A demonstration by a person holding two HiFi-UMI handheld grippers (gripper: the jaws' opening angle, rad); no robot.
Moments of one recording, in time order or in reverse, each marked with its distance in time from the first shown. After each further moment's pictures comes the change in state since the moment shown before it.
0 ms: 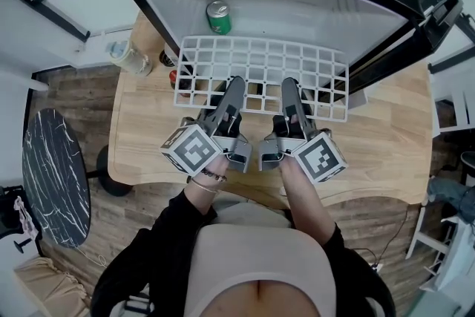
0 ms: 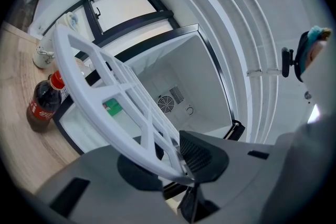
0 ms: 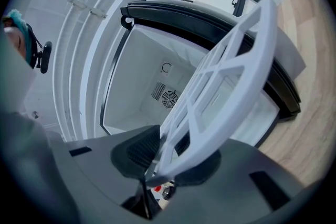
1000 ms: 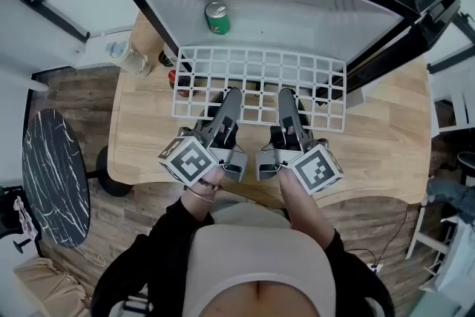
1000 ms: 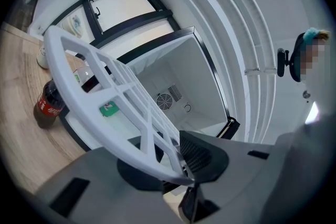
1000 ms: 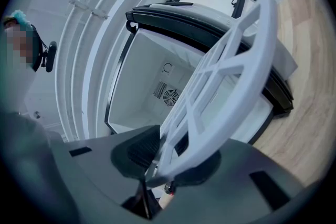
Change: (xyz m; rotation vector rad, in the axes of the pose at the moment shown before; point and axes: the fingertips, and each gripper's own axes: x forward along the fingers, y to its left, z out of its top) left arm -0.021 -0.004 -0.010 0.014 0.023 0.008; right arm -0.021 0.004 -0.008 0.006 0.008 0.005
